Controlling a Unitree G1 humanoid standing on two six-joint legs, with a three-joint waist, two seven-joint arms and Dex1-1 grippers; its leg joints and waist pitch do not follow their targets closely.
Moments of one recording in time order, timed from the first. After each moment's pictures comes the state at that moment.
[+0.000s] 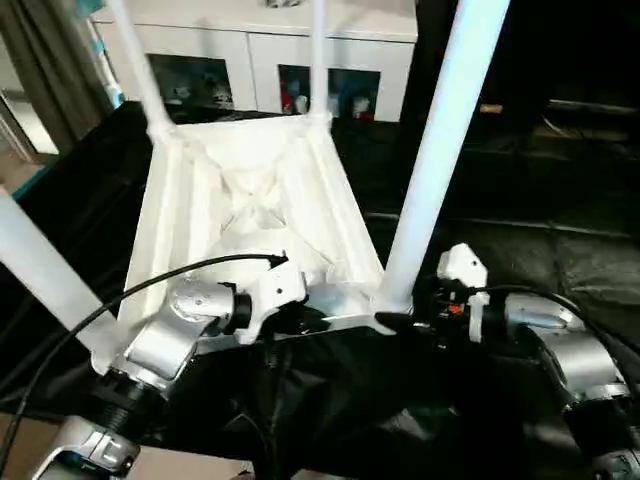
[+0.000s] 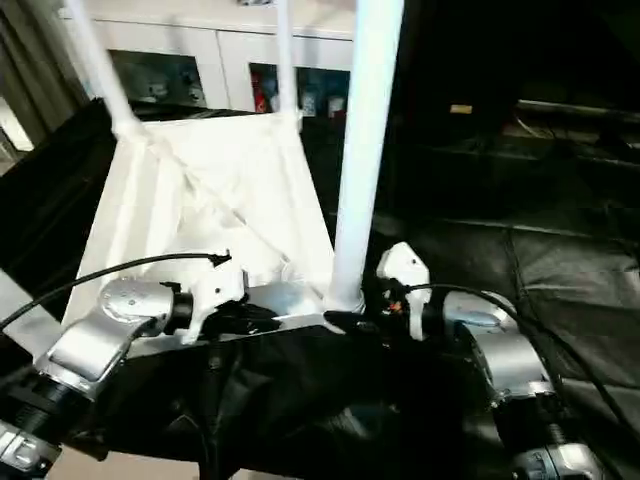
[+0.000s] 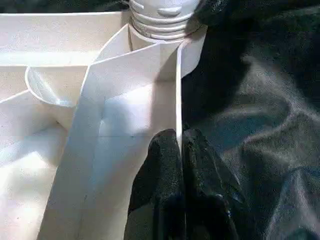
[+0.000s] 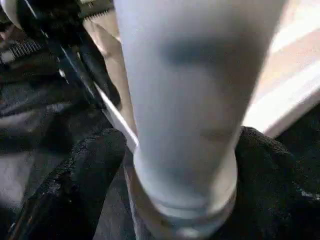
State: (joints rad) left arm -0.44 0.42 -0.35 0.27 -0.02 0.19 -1.09; right arm -0.36 -0.44 0.13 0.33 0.21 0.14 1.11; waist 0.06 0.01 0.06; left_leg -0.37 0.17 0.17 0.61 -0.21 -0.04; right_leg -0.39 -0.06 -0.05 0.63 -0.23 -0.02
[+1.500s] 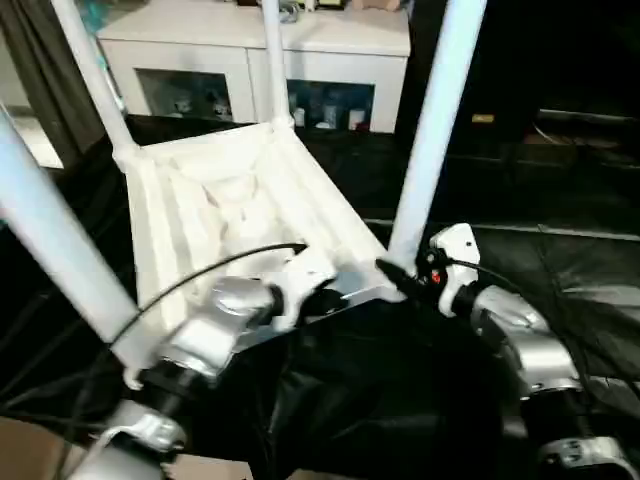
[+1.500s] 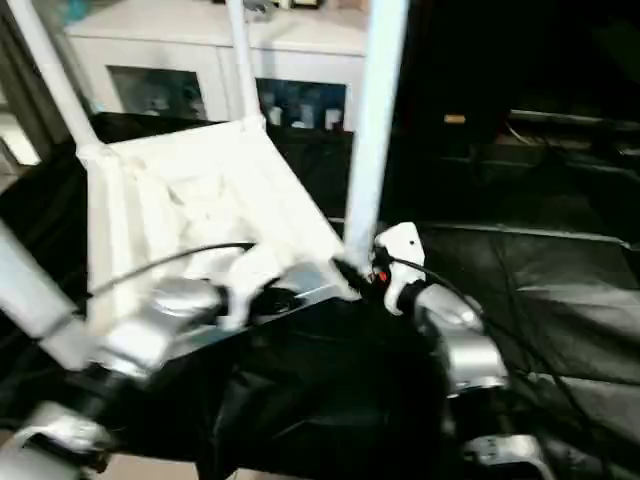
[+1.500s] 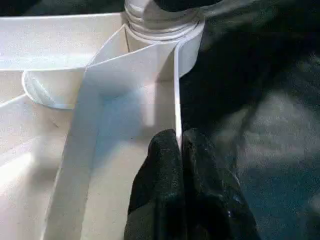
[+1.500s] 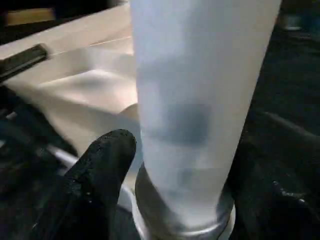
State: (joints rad) left arm -0.49 0.33 -0.33 0.36 0.01 0.28 -1.00; right arm -0.39 -0.30 0.06 0.45 0.18 0.09 0.90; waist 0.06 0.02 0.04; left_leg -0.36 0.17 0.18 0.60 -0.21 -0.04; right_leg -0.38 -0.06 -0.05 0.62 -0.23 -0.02
